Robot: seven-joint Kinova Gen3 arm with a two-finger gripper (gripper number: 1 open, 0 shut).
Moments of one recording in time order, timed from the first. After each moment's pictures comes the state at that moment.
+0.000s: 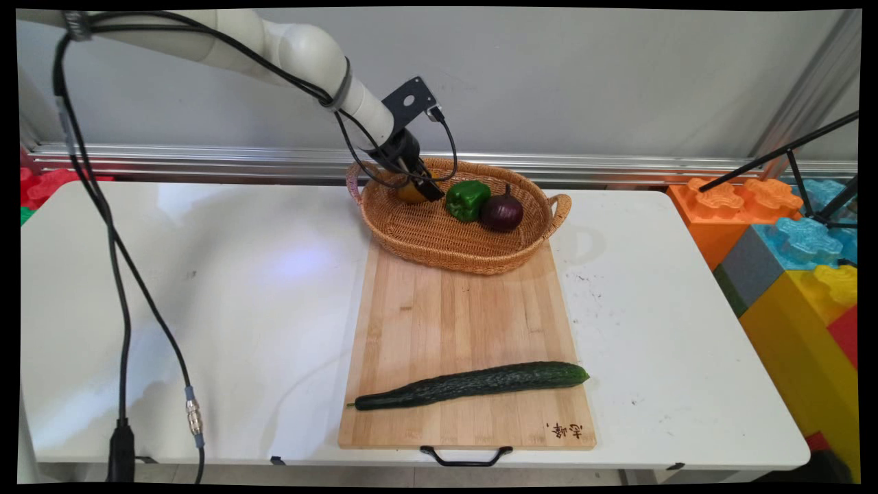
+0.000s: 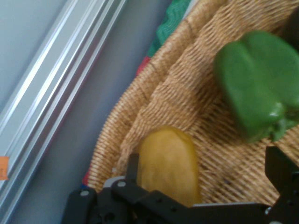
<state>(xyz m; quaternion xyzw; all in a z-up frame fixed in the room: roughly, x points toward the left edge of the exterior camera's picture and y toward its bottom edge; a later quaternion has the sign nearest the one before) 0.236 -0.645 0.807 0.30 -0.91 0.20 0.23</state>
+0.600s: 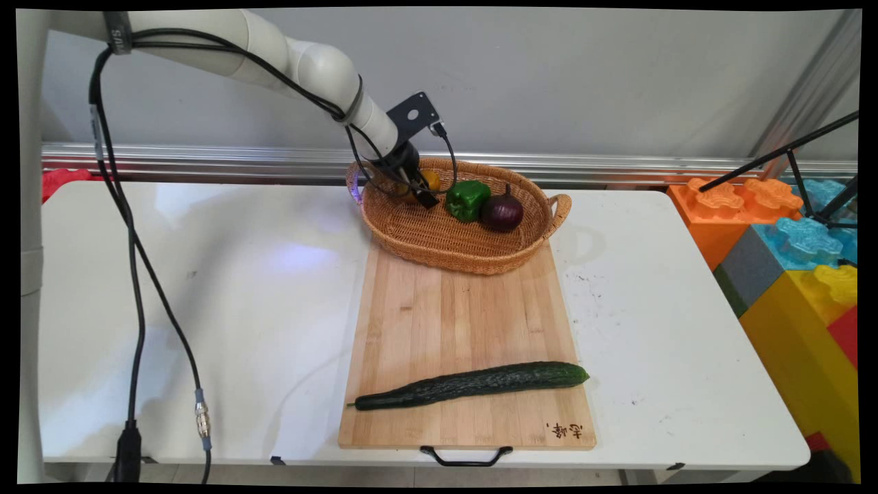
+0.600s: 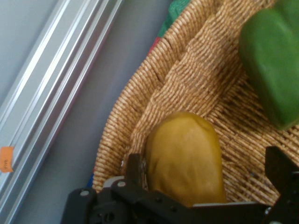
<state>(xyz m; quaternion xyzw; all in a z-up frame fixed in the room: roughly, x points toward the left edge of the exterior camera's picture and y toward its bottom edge) 0.233 -0.658 0.781 0.30 -0.91 0.21 0.20</state>
